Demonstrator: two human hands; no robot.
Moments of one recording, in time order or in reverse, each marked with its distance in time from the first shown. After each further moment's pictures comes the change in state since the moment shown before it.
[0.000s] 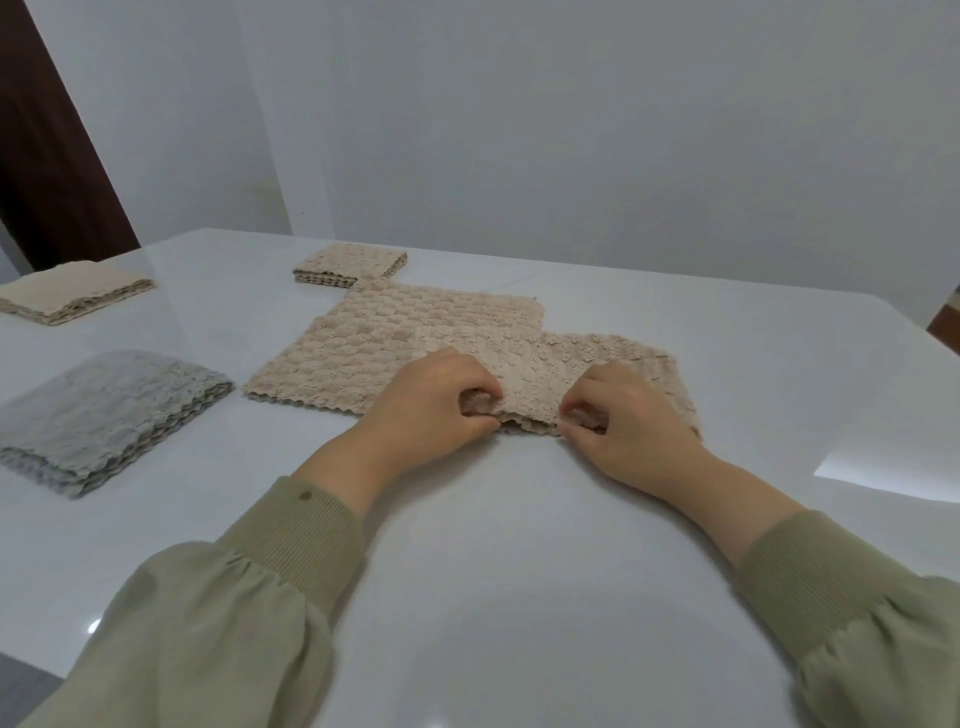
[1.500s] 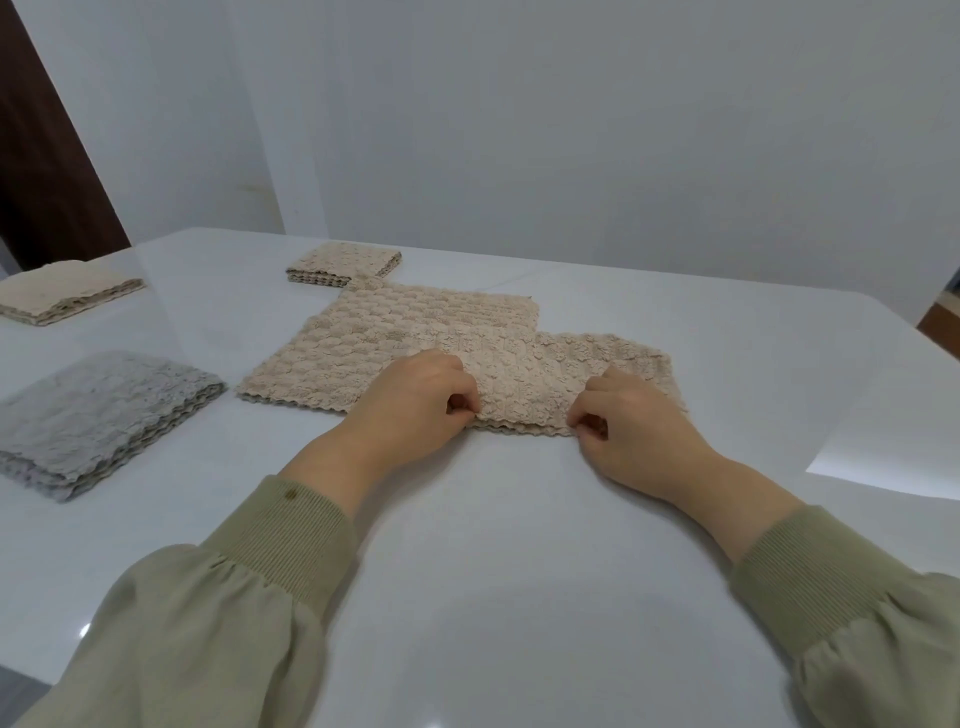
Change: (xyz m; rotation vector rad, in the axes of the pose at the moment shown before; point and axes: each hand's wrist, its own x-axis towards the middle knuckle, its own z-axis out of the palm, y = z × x) left_hand 0.000 -0.008 -0.002 0.131 -0.064 -0.013; right_hand -0.005 0.004 -0.004 -0.127 -0.030 -0.060
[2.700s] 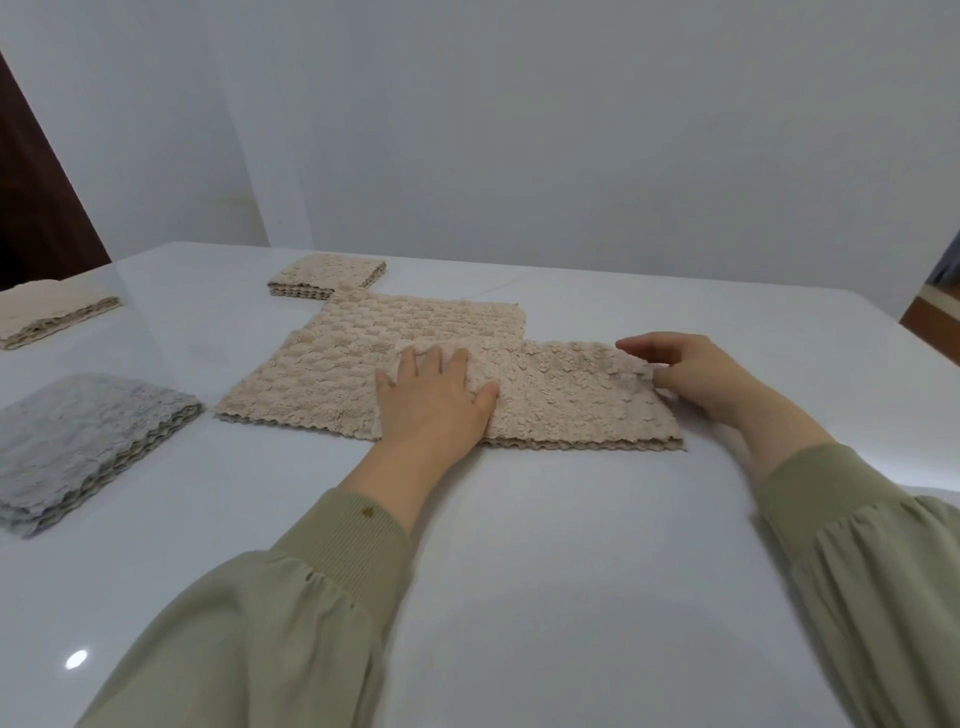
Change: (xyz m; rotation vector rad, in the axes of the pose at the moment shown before) left_hand 0.034 0.019 0.033 0.214 -0.165 -0.469; right_hand 0.021 0.089 -0.028 0.680 -0.134 0.749
